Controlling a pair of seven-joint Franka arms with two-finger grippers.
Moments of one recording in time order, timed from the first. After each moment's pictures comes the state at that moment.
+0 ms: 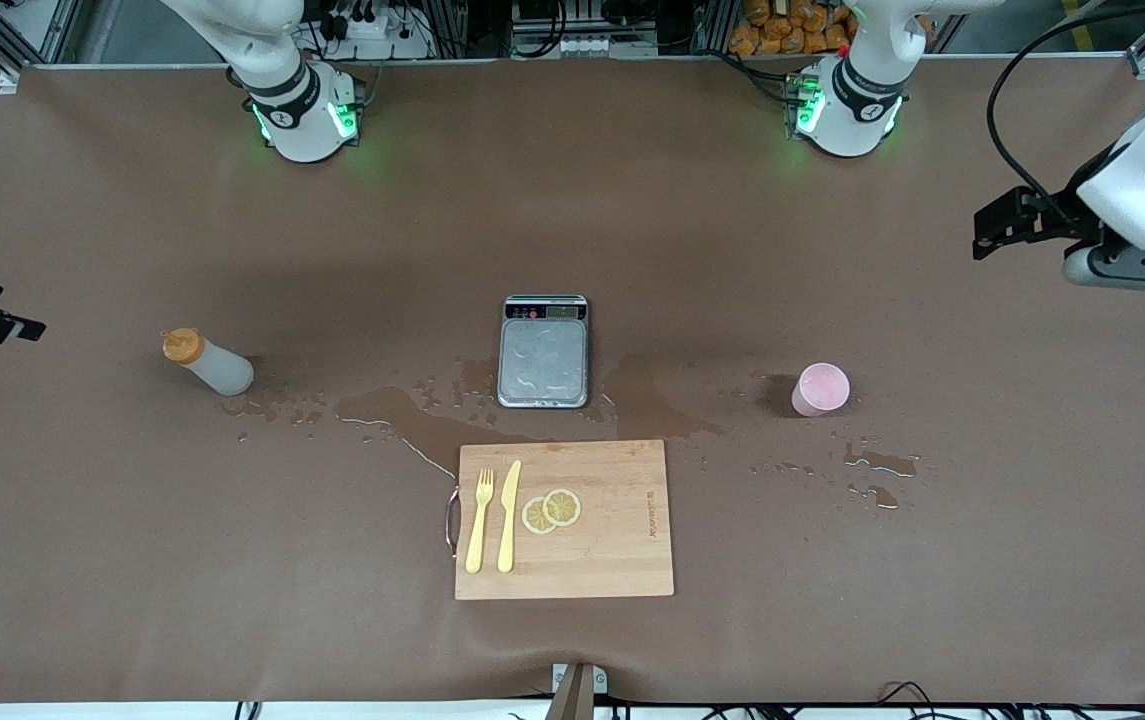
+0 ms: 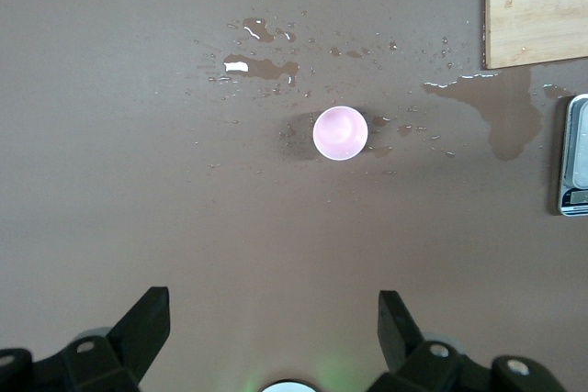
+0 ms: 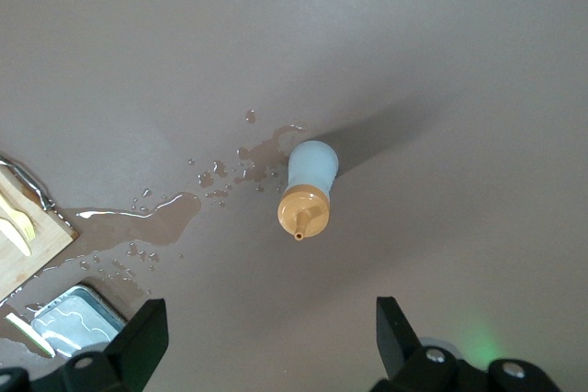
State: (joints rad) left arm -0.03 0.06 -0.11 -1.51 -0.01 1.48 -0.02; right arm -0.39 0.20 0.09 -1.55 0.19 1.53 0.32
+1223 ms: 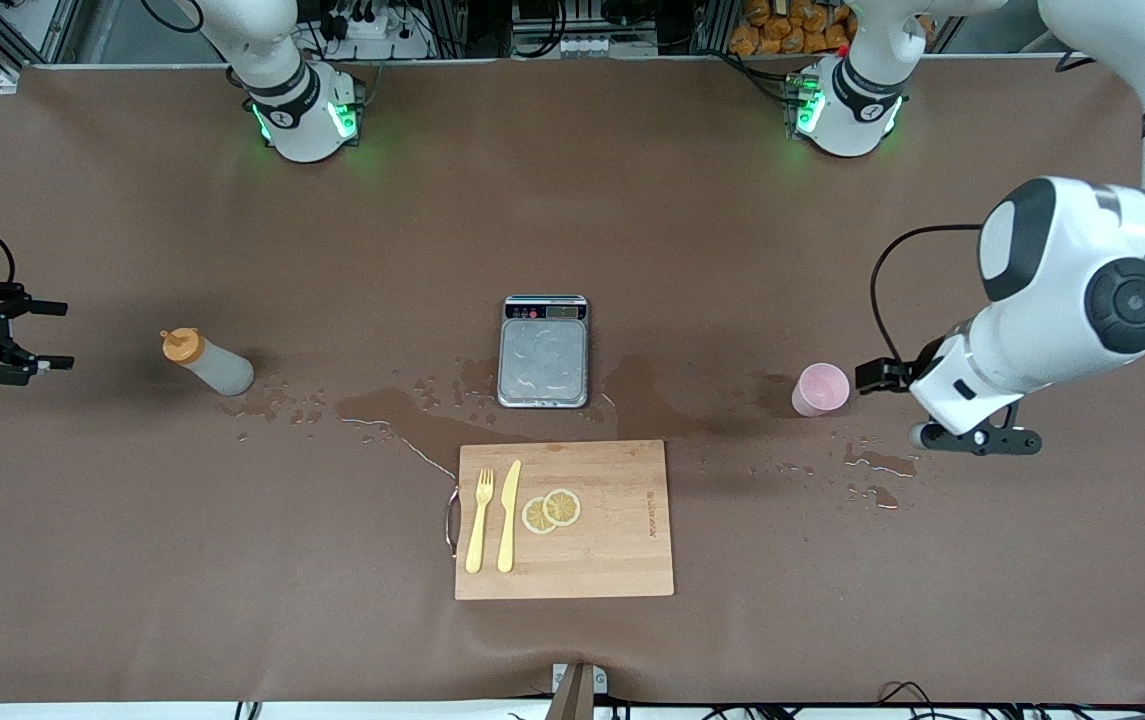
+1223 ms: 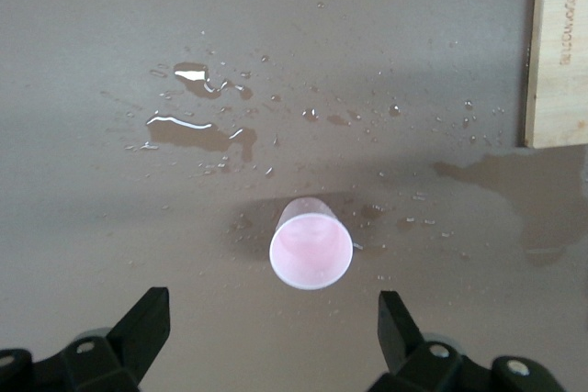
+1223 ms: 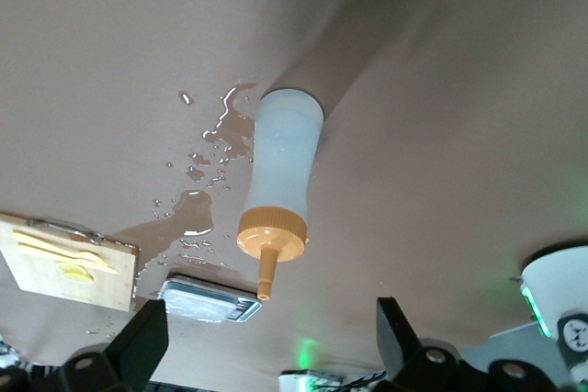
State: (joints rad) left arm -0.08 0.36 -0.12 -1.61 -0.01 1.88 -0.12; right arm -0.61 0.50 0.09 -1.51 0.45 1.43 0.56
